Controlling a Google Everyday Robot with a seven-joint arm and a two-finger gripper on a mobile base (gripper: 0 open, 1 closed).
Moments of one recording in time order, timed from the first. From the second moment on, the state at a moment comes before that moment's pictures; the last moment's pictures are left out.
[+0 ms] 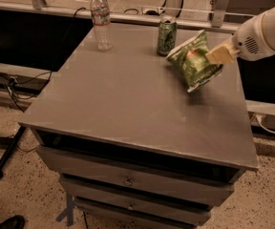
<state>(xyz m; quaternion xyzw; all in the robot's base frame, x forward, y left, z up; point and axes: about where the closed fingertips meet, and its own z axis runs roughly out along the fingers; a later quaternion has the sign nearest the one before) 0.593 -0.215 0.941 -0.35 0.85 0.09 0.38</state>
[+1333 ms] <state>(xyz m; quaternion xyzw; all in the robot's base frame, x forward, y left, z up) 0.714 -0.265 0.941 -0.23 0.84 0.09 0.48</state>
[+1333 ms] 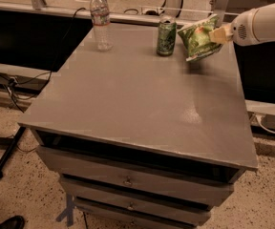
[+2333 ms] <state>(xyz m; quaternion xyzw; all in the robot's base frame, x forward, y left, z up) 0.738 -0.227 0.917 -0.22 0.84 0.14 0.47</state>
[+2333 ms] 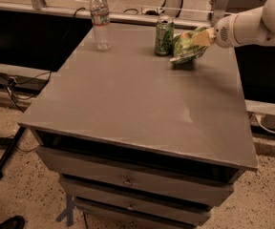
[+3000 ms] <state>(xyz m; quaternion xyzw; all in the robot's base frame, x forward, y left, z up) 0.721 -0.227 0.911 -0.24 0.85 0.12 0.45</state>
